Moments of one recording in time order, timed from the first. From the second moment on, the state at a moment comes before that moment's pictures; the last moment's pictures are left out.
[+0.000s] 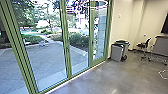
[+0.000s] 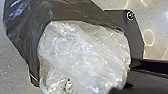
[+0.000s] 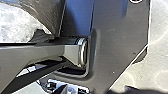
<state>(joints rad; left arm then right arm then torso) 1.47 3.03 -2.67 0.02 0.14 0.10 -1.57 3.02 -2.70 0.04 -0.13 -0.08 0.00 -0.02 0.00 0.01</state>
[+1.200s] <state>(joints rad) 1.47 3.04 -2.67 0.02 0.14 0.10 -1.57 3.02 -2.70 0.03 -0.13 -0.08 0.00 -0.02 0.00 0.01</state>
